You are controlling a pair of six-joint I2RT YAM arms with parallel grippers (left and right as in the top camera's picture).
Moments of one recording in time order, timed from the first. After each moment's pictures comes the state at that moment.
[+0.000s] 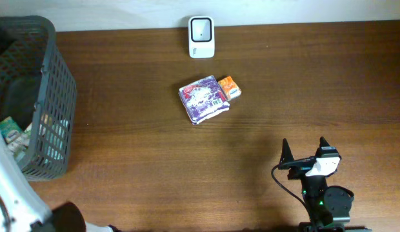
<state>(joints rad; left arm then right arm) 0.47 1.68 2.13 -1.00 -0.01 -0.30 -0.02 0.01 0.01 -0.07 -0.05 0.05</state>
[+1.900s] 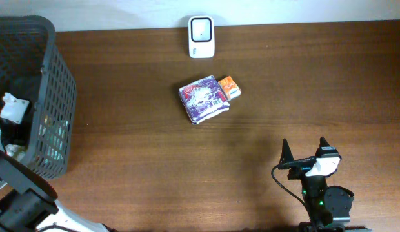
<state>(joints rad) 0.74 1.97 1.53 -0.78 0.05 0.88 -0.02 0.01 0.01 -0.07 -0.05 0.05</state>
